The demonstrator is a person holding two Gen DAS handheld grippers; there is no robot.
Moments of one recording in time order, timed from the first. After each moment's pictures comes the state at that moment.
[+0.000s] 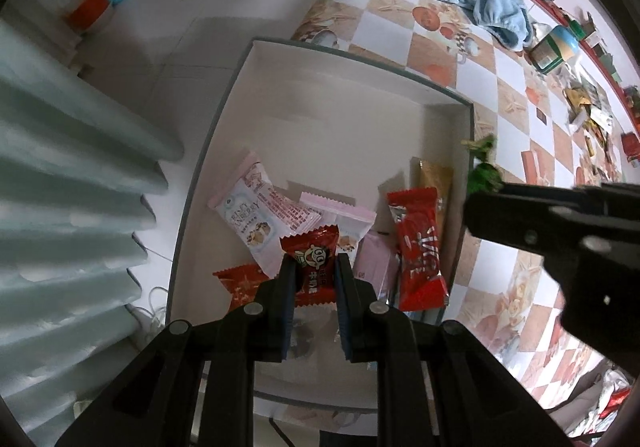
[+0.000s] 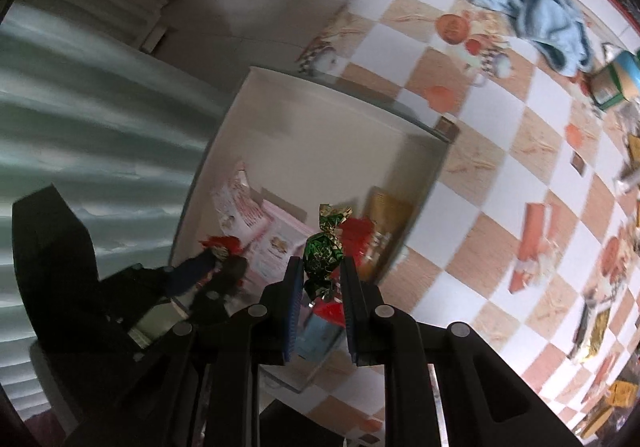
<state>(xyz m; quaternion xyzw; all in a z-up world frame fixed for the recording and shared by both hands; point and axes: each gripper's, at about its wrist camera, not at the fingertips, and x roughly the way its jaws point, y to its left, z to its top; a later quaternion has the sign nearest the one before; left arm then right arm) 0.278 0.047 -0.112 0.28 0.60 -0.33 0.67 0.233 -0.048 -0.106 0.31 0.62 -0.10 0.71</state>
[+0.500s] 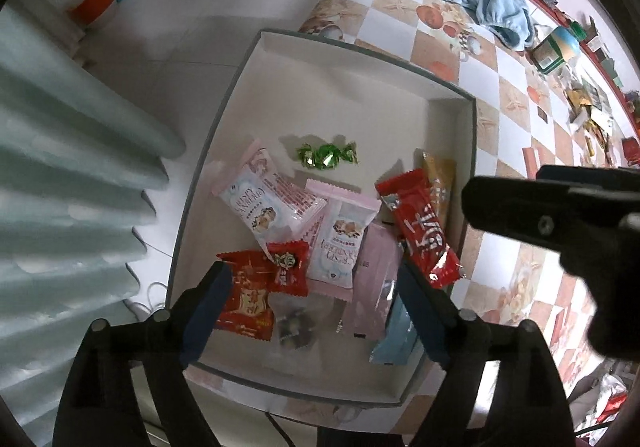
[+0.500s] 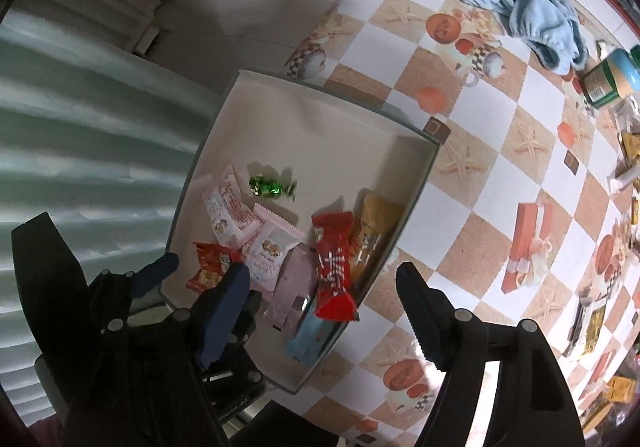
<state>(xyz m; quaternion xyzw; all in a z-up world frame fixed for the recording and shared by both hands) 0.271 0.060 -0.111 0.27 0.60 -0.33 0.68 0.228 -0.053 -0.104 0.31 0.62 -0.12 0.71</state>
